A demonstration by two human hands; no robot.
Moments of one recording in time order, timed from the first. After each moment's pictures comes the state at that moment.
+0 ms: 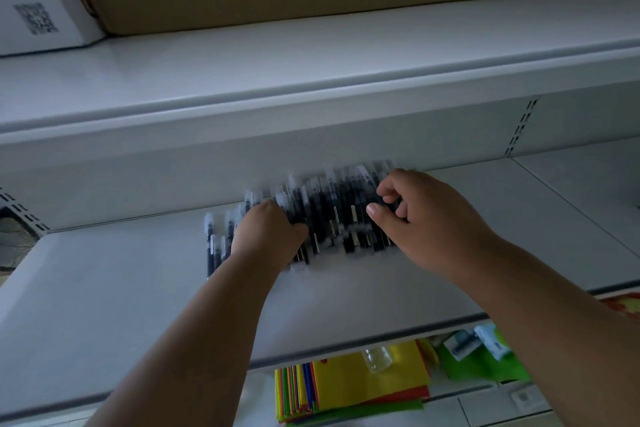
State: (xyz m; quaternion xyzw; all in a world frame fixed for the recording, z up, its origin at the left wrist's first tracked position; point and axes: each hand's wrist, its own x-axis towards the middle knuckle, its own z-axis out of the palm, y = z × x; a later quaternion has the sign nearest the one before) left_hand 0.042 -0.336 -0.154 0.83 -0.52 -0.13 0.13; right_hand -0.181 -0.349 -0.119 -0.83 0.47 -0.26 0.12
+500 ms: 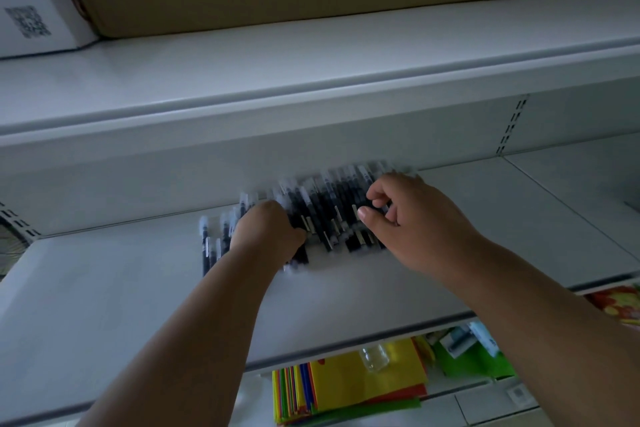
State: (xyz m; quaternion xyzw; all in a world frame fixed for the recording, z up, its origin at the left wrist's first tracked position) left_hand 0.043 -0.344 -0.155 0.82 -0.55 -0.12 0.08; right_hand -0.177 -0.349 -0.128 -0.83 0.47 -0.26 0.14
